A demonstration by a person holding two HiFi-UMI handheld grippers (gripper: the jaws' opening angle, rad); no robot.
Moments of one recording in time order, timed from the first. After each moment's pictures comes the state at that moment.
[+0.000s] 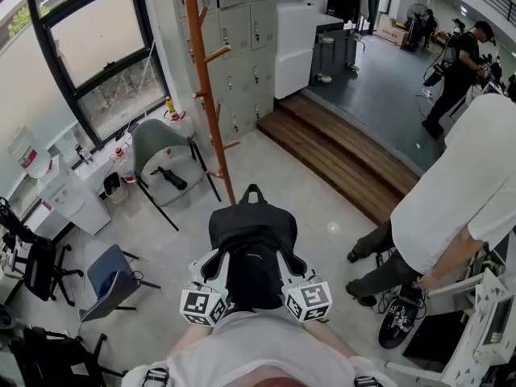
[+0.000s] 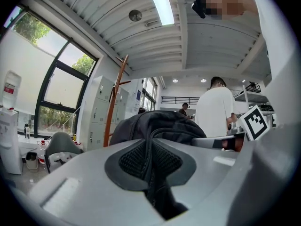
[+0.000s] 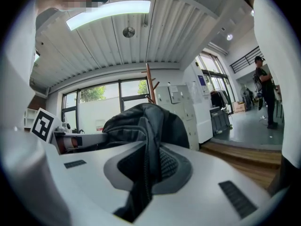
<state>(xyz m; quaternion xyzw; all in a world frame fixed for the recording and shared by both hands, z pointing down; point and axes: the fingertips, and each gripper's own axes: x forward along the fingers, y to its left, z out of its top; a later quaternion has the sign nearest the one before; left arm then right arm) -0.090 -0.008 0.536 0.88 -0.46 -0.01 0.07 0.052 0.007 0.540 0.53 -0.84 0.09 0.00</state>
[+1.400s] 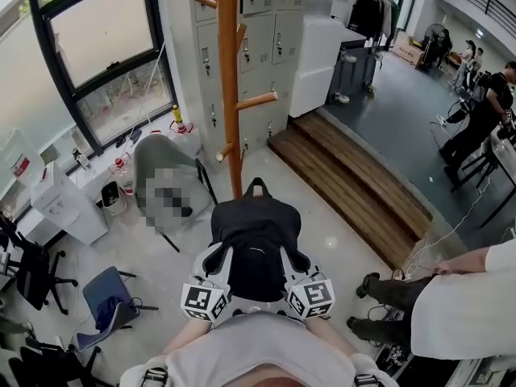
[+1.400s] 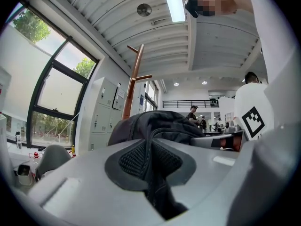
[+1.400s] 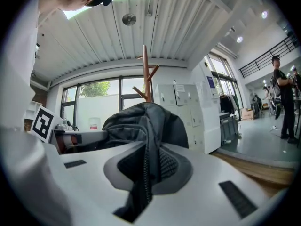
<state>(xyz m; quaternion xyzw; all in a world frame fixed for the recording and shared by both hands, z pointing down) -0.120 -0.239 0.521 0.88 -0.47 -0.03 0.03 0.020 -0.231 0.524 0.52 -0.85 0.05 0.02</state>
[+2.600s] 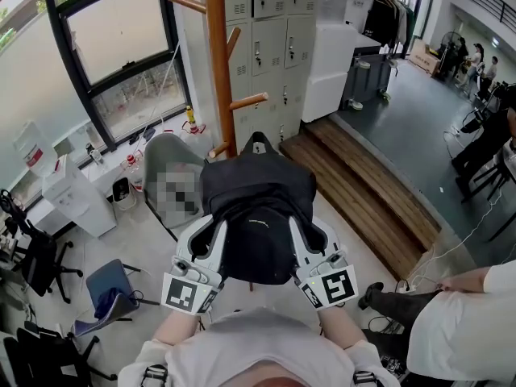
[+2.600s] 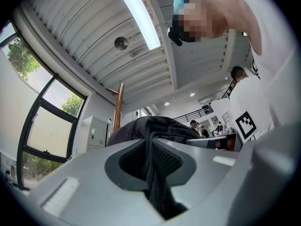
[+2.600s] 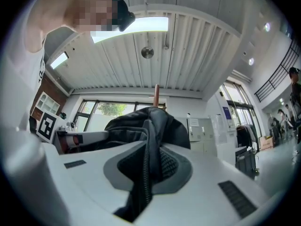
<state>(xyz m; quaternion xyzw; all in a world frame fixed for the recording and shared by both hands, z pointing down) -0.094 -0.228 0.351 0.86 -0.46 -0.13 -0.15 0.044 -0.239 0.360 0.45 -0.88 -0.11 -0.09</state>
